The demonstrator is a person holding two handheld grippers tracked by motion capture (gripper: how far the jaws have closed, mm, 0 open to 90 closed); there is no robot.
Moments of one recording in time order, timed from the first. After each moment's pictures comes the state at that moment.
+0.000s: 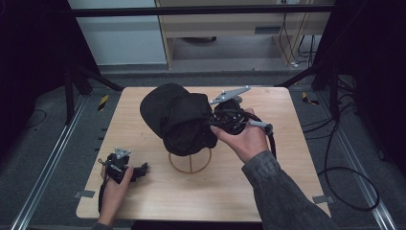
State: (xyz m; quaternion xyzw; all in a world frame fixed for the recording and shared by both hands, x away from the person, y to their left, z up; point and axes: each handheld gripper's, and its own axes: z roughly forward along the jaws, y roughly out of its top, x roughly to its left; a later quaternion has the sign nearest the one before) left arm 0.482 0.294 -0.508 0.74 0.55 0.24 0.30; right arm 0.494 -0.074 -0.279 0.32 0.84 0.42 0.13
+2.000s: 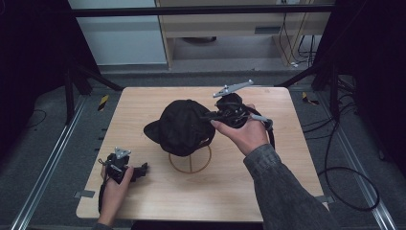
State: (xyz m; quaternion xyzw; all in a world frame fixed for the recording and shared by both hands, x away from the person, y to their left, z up) left arm 0.482 0.294 -0.508 0.74 0.55 0.24 0.30; right arm 0.511 -0.080 -0.280 0.34 0.83 0.44 0.10
